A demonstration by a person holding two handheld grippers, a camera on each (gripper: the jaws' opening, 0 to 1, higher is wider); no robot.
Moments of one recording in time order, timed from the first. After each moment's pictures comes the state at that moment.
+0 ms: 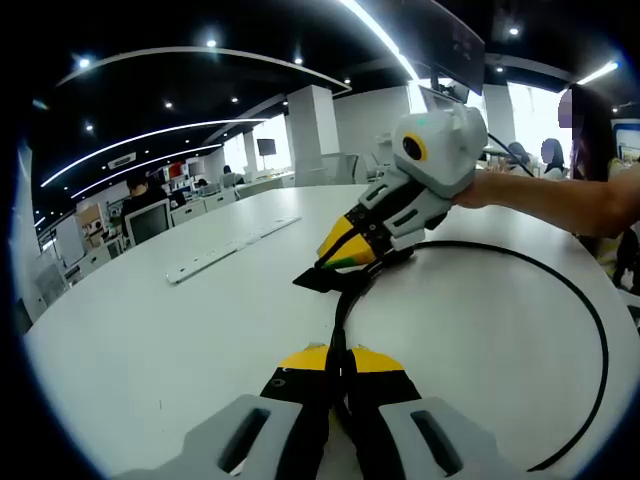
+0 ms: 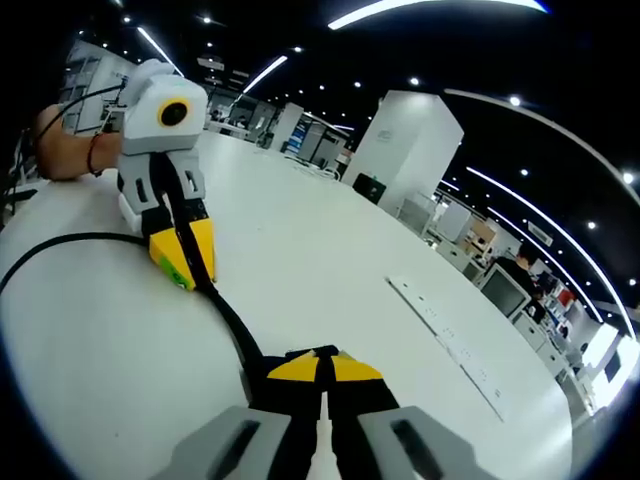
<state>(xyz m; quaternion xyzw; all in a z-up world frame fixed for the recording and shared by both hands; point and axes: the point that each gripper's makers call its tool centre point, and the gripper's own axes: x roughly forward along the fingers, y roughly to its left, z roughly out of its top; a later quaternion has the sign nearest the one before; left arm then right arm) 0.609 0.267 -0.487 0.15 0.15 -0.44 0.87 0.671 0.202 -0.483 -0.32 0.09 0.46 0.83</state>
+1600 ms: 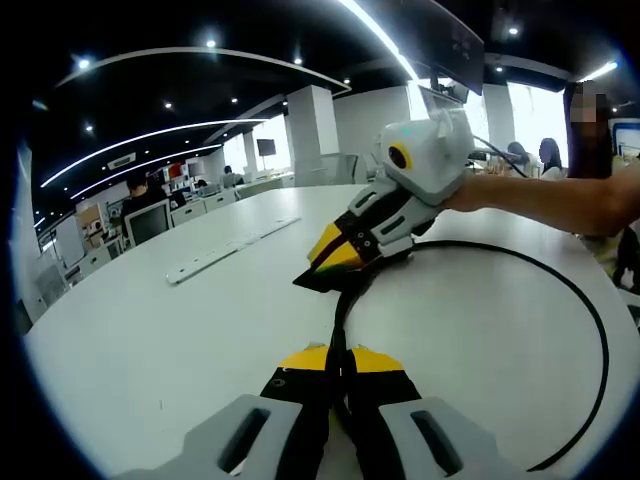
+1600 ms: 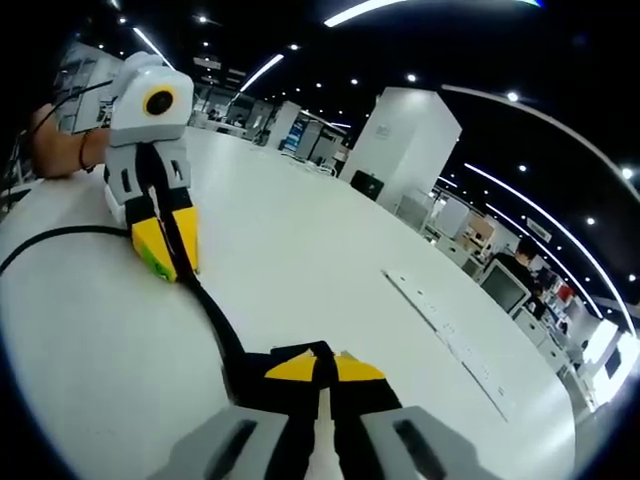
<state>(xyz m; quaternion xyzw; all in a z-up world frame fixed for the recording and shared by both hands) 0.609 0.267 -0.488 0.15 0.15 -0.44 0.87 0.685 0.202 -0.490 -0.31 0.09 0.45 0.83</state>
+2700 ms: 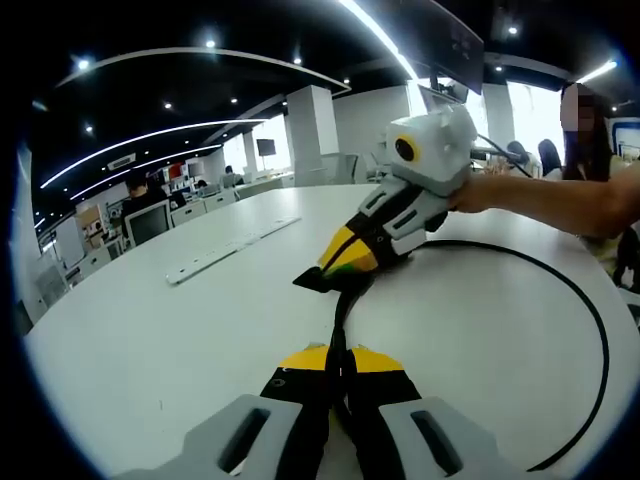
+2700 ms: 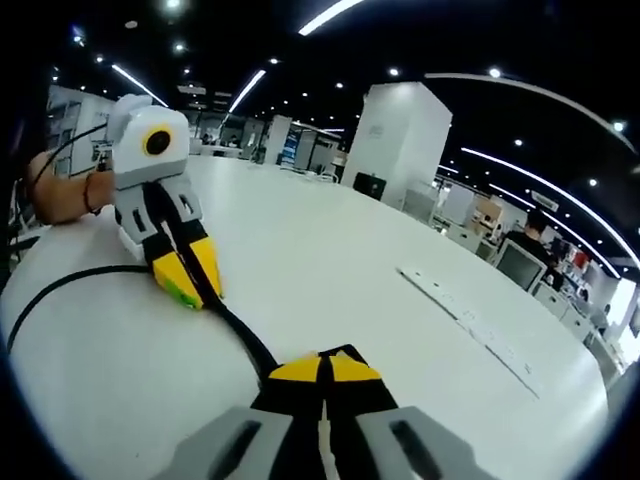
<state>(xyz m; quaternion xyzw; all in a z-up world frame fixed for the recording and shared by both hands) 0.609 0.267 -0.488 0.15 0.15 -0.44 0.87 0.669 0.208 -0.490 -0.24 0.13 0.48 0.84</state>
